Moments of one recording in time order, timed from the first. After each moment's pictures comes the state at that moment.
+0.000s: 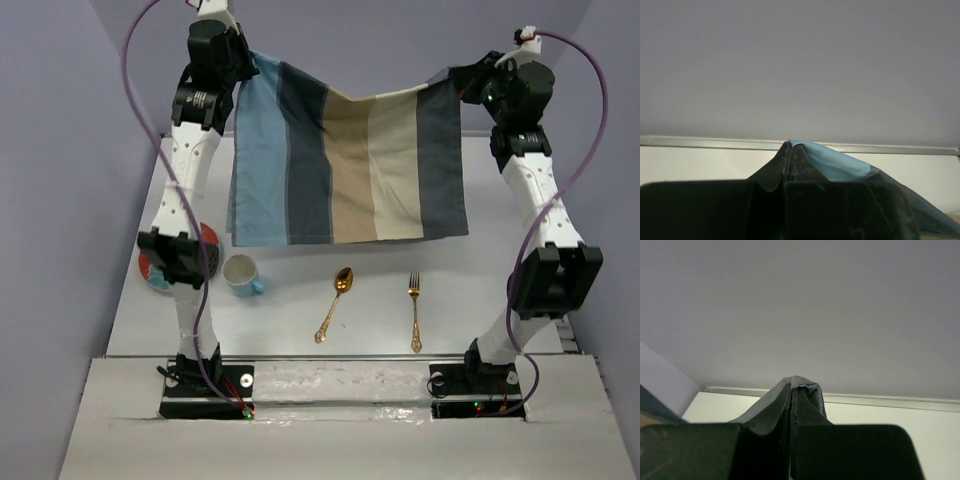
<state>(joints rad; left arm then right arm) -0.22 1.97 2.44 -0.52 -0.10 -0.27 -0.01 1.66 1.71 0.10 -0.28 0.42</state>
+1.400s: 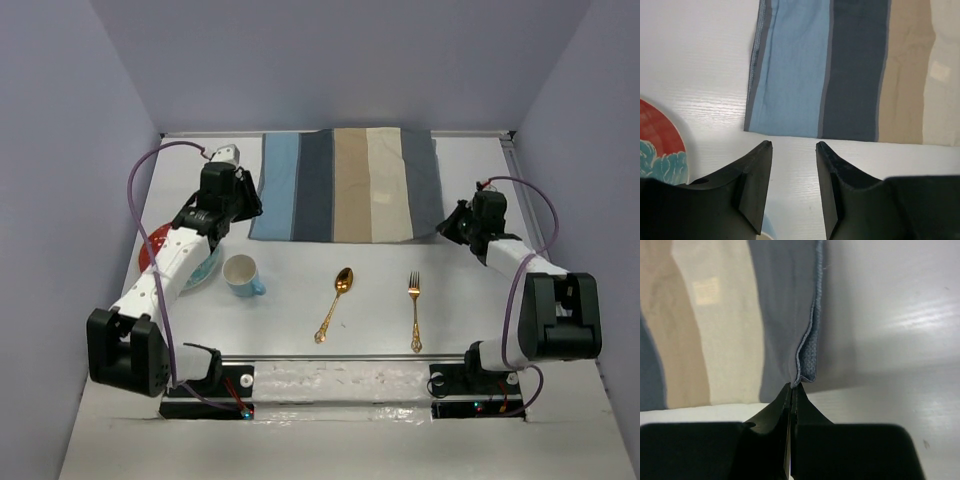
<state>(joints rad) -0.26 1.32 1.06 -0.37 -0.07 -0.40 -0.03 1.45 0.74 0.09 -0.20 0.48</state>
